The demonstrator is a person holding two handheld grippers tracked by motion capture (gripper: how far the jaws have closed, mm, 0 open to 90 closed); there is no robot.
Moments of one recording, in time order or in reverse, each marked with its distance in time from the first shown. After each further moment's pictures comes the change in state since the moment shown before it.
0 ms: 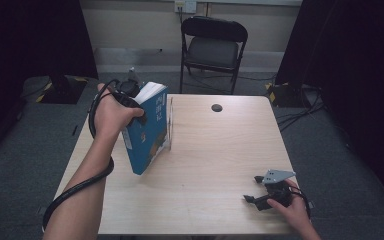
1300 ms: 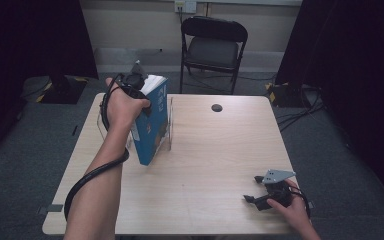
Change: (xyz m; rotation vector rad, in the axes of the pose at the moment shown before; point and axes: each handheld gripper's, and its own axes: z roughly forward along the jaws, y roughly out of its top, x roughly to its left) left arm 0.001 0.027 0.016 -0.027 0.041 -0.114; right arm 0.000 0.000 0.000 -0.001 0.000 -0.002
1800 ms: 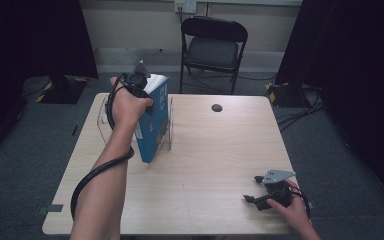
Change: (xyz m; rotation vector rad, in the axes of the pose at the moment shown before) left arm -0.002 0.008 0.011 -0.007 0.021 -0.003; right arm 0.000 0.000 0.000 0.000 0.001 -0.002
